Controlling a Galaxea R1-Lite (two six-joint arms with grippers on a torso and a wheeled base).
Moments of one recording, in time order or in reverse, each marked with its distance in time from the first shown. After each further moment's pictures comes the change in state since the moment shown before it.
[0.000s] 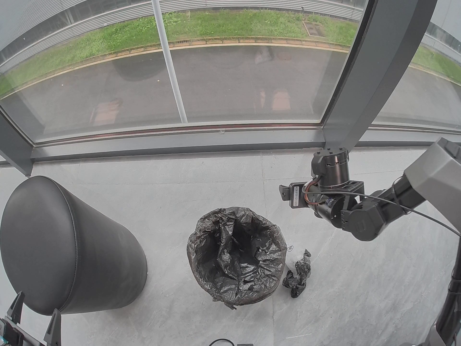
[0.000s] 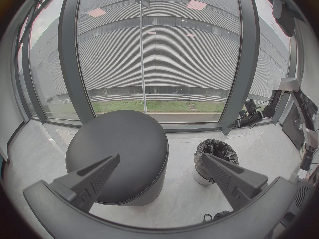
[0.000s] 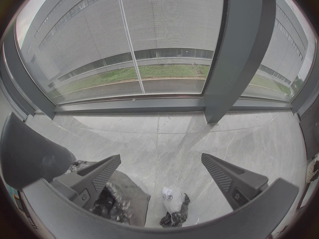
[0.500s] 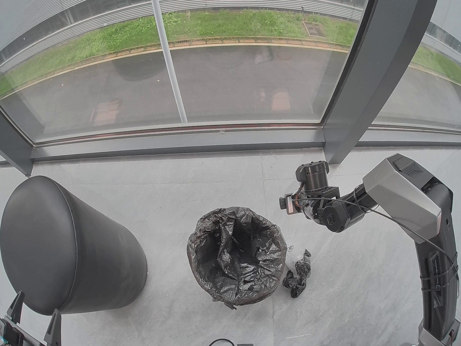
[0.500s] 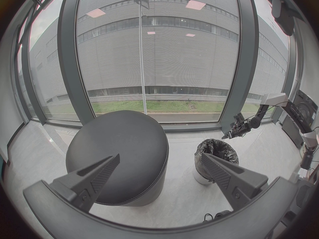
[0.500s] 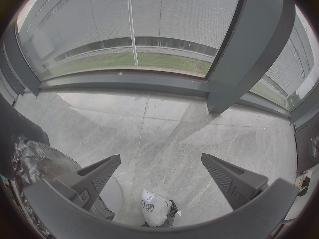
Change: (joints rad) left arm 0.000 0.001 0.000 -0.002 -0.001 0.008; right arm -0.097 0.328 -0.331 0.106 0.027 -0.126
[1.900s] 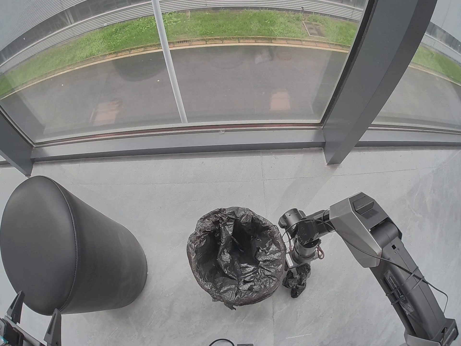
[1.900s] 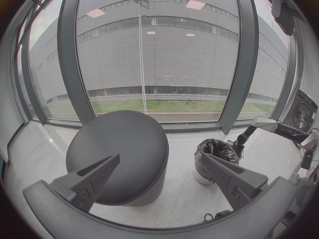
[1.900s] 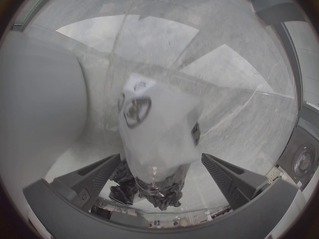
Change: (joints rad) left arm 0.000 0.002 0.000 0.000 0.000 0.001; right arm -0.033 0.467 -0.598 0.951 0.121 0.059
